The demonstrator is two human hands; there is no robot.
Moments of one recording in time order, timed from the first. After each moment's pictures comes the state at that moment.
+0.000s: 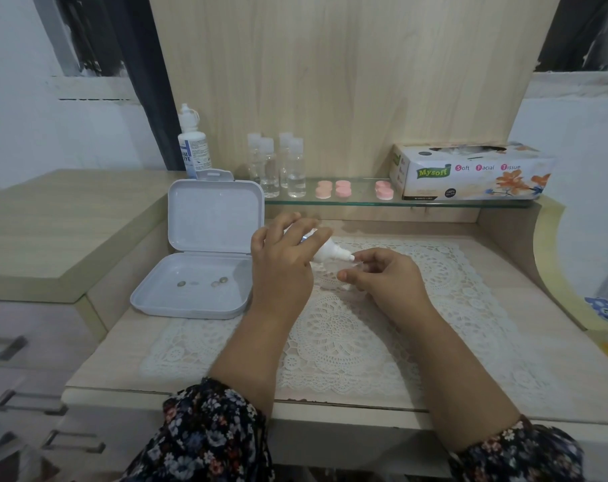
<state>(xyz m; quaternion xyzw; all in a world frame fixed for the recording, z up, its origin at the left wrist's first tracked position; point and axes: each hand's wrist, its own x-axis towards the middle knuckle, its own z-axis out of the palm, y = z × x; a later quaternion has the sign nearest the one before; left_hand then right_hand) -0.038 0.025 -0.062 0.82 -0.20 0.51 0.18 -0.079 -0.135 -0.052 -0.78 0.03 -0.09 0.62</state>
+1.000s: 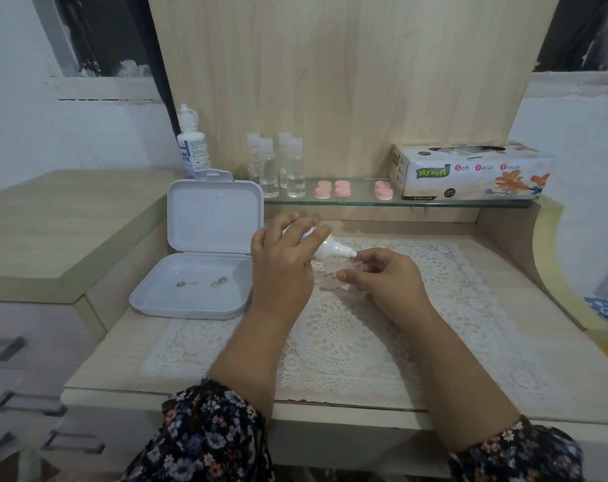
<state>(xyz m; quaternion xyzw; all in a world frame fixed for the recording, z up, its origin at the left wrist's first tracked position) -0.041 0.023 -0.062 0.83 -0.20 0.49 0.19 -0.080 -0.136 -0.051 -0.79 0.03 -0.10 0.61</state>
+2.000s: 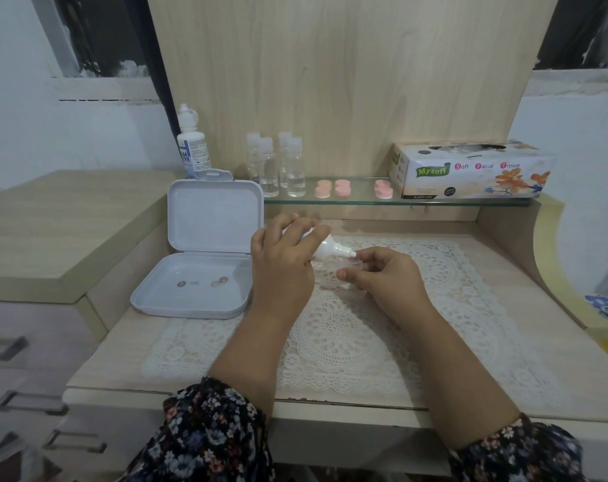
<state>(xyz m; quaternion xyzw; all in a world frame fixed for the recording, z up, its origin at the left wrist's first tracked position) -0.042 0.023 -0.062 0.83 -0.19 0.48 0.19 -0.079 -0.135 -0.052 -0.78 0.03 -0.10 0.61</state>
